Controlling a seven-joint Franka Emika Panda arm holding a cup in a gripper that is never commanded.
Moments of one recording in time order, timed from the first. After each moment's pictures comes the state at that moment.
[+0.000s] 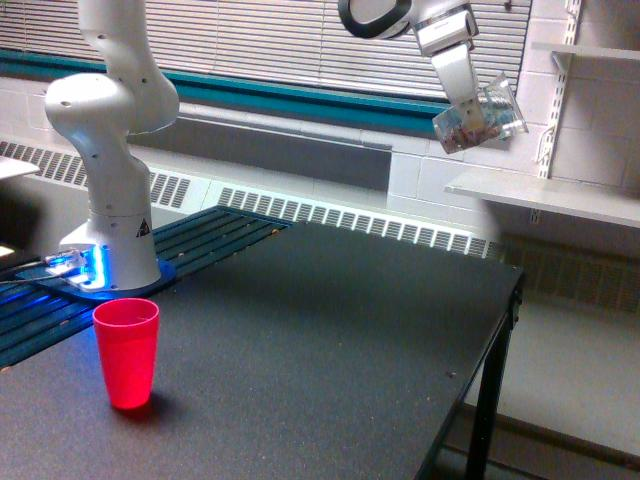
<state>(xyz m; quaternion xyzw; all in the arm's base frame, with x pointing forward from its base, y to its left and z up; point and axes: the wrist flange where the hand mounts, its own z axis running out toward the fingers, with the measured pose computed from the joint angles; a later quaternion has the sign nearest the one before) 0.576 0.089 0.477 -0.93 0.28 -0.21 0.12</state>
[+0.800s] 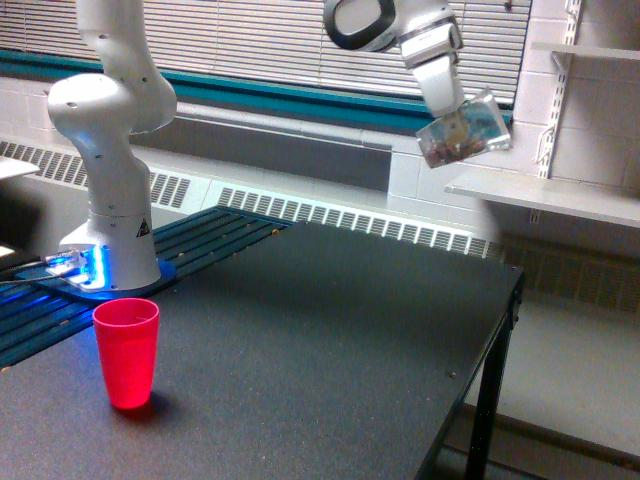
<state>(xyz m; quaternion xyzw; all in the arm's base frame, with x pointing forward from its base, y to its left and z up) 0.557 0.056 0.455 -0.93 0.29 -0.22 0.09</state>
